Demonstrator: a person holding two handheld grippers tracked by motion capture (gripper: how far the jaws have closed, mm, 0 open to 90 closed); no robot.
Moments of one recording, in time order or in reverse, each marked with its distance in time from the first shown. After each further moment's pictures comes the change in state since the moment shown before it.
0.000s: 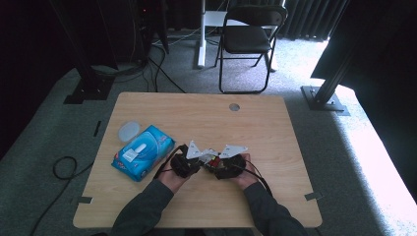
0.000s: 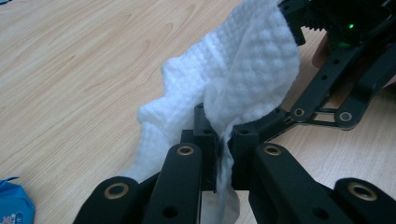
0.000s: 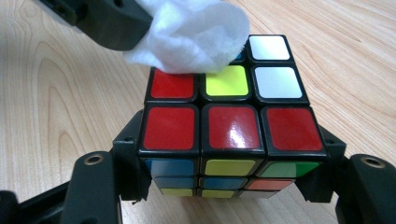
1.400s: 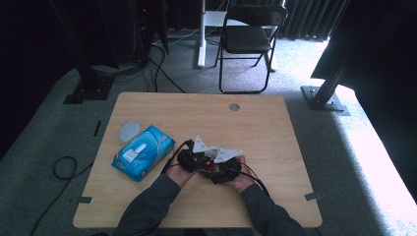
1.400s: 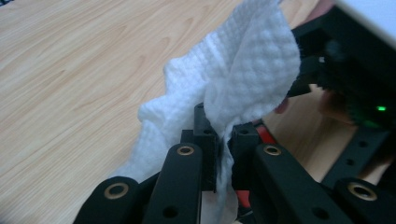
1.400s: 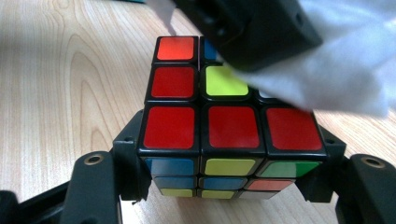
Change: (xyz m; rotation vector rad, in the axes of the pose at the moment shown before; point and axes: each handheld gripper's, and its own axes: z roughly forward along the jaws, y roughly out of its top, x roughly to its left) left arm 0.003 0.016 0.017 -0.016 -0.027 -0.027; right arm 0.015 0.003 0.008 0.011 0.067 -0.051
